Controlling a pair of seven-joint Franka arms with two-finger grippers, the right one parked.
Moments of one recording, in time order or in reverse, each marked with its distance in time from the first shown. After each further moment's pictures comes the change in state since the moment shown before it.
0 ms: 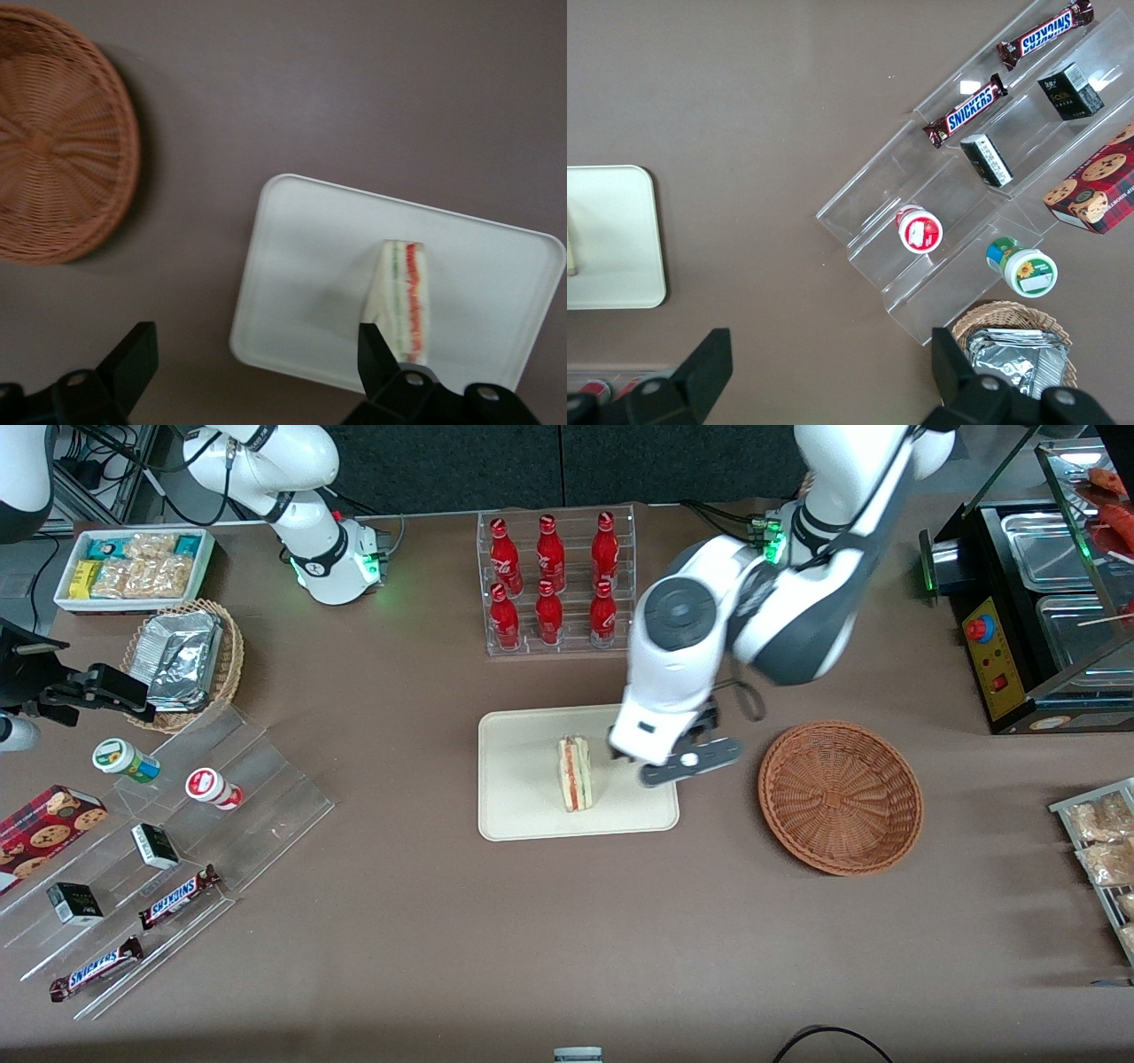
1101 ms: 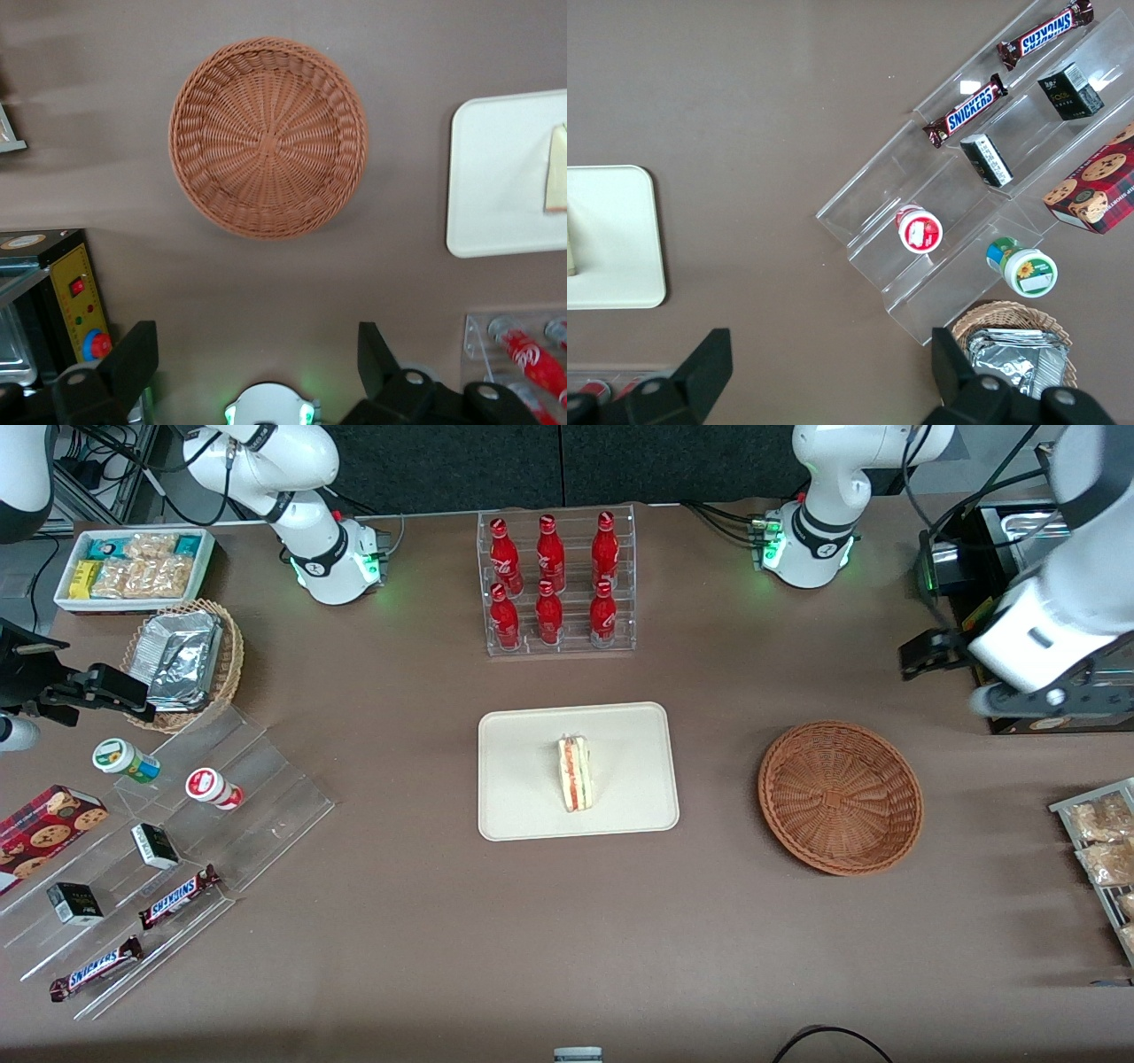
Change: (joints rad) arm 0.400 -0.356 0.140 -0.110 -0.107 -0.327 0.883
